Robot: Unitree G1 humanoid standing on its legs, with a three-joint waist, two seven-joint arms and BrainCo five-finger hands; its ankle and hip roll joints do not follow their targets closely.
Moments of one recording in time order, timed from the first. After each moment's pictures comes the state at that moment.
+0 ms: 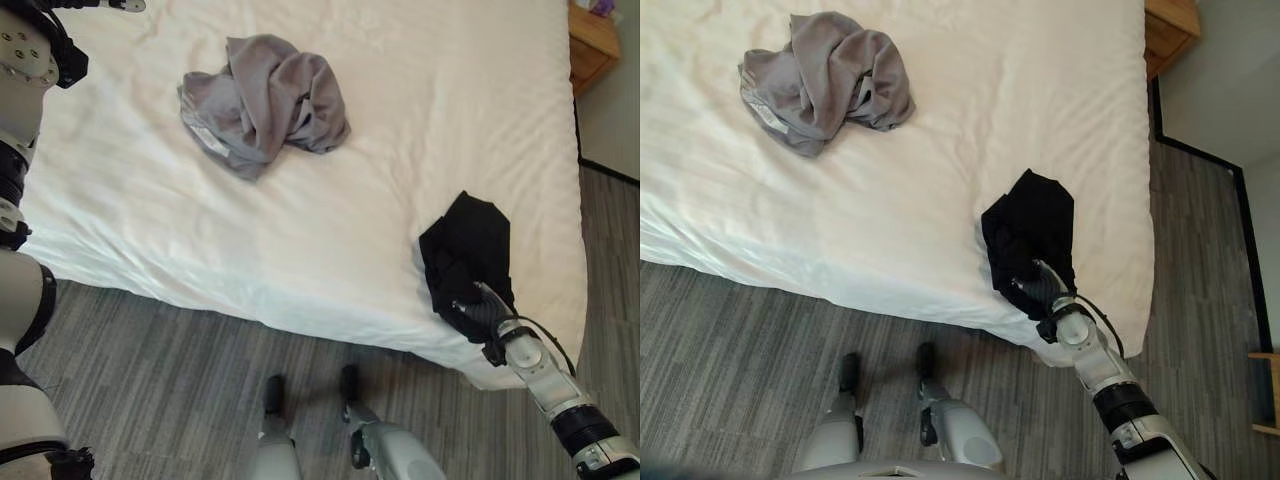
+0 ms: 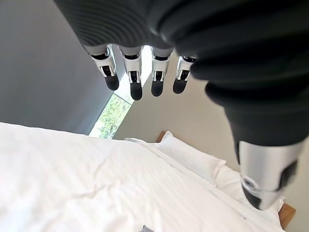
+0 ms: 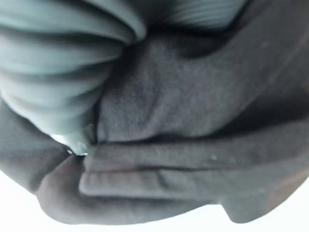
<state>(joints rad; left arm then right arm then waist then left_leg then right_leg) -1.62 1.09 -0.93 1.03 -0.11 -0.03 0.11 -0.20 -0.48 0.26 0.37 -0.14 -0.03 -0.06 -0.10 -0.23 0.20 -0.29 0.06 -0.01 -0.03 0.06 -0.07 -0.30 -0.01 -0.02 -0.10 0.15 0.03</state>
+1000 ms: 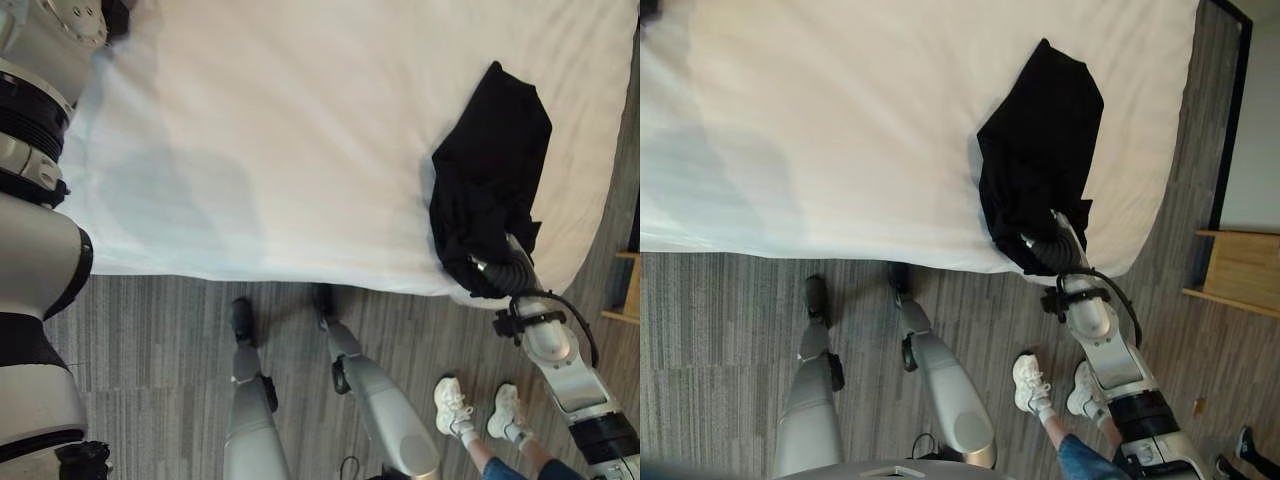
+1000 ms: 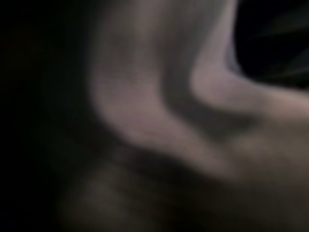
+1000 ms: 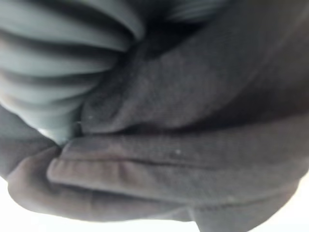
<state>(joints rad) -1.74 0.93 -0.96 1.13 0.08 -0.08 0.21 -0.11 -0.51 0.13 0.05 -0.11 -0.21 -0.16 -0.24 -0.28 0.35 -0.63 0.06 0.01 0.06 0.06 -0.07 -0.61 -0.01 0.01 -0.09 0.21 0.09</state>
